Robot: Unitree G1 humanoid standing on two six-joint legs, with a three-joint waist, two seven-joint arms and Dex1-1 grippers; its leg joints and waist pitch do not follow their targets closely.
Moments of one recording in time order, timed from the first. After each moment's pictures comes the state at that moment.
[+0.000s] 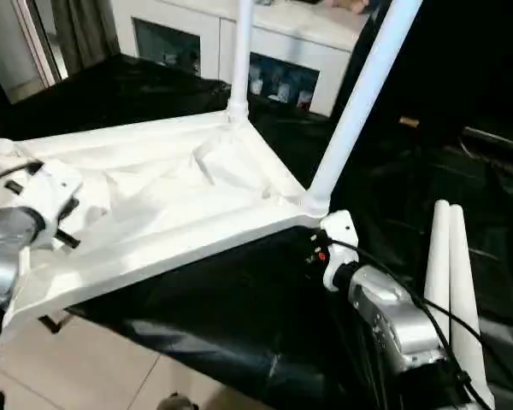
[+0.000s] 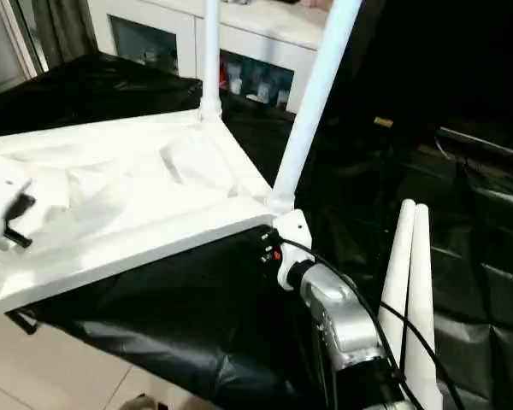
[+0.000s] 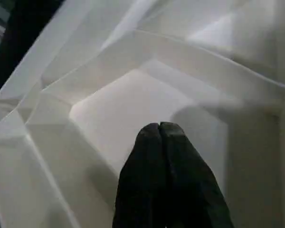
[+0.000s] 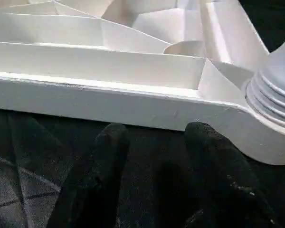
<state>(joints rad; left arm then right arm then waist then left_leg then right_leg) -0.50 0.73 -0.01 0.57 0.22 0.31 -0.54 -0.27 -0.11 0.13 0.29 0.12 0.22 0.48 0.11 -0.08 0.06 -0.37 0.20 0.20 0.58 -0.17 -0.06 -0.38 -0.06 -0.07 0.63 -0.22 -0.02</state>
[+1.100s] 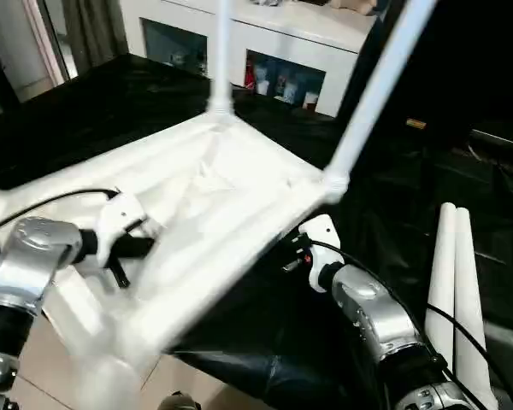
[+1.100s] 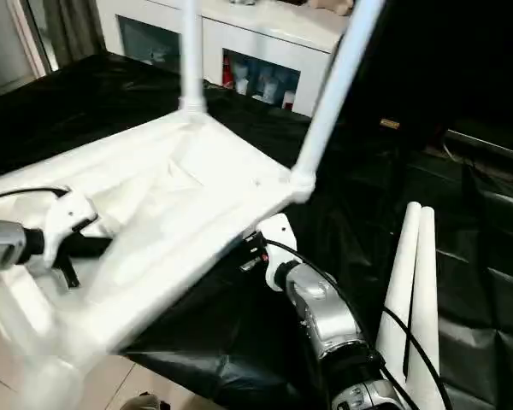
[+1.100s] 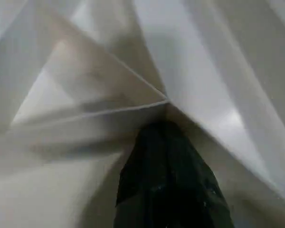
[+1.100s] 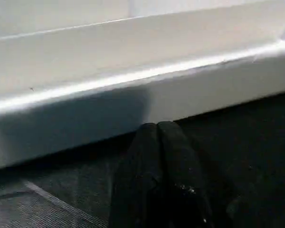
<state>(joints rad) -0.43 0.70 -0.15 0.35 -0.01 0.38 -1.13 -0.36 -0.06 0.15 0.51 0.06 0.18 0.42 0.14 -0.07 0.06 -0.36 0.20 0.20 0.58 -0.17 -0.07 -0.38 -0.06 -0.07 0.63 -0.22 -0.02</state>
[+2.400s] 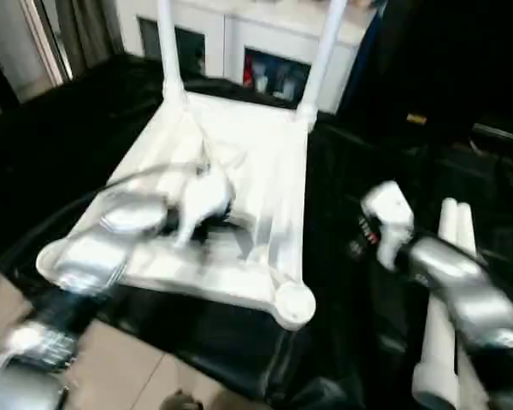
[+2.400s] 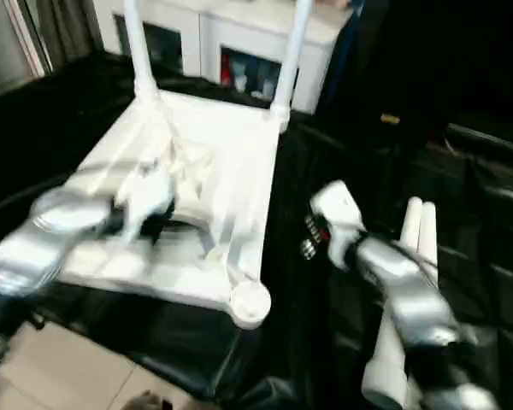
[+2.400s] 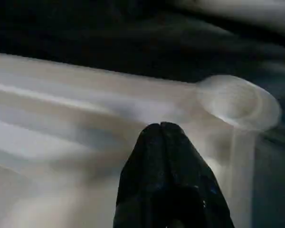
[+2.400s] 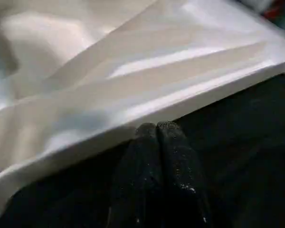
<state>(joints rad) -0.51 0.62 -0.33 0.08 -0.16 0.35 -1.23 -0.26 -0.50 0.09 0.11 0.17 0.24 0.81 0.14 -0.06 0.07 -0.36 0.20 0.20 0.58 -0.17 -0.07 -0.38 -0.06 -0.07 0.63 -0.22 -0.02</state>
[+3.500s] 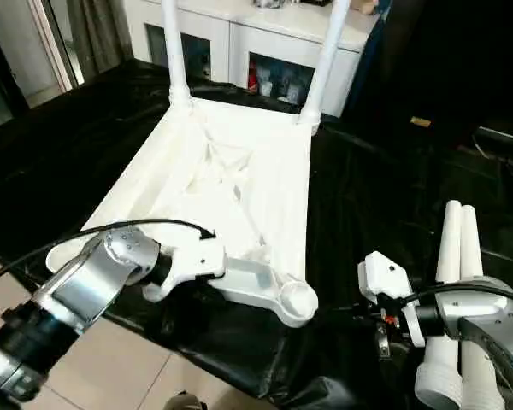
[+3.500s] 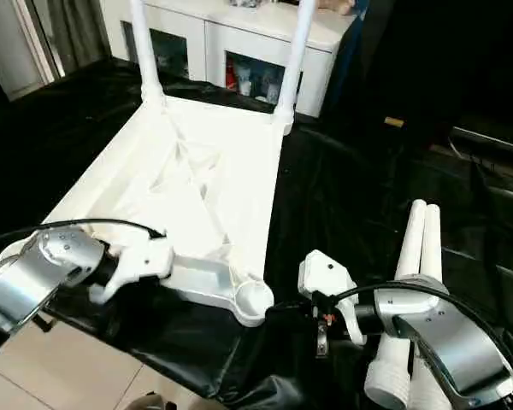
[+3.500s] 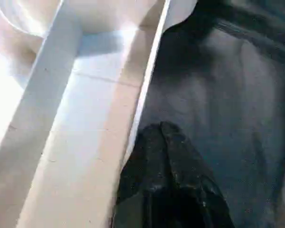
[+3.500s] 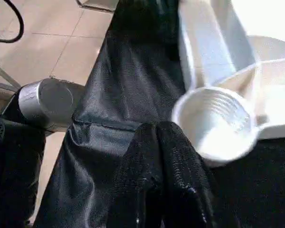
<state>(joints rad) -0.50 0.67 -0.52 0.07 0.00 0.41 -1.23 -0.10 -0.72 0.24 -0.31 0.32 0.52 1.12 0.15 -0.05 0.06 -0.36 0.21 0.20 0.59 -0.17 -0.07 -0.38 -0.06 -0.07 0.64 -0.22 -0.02</state>
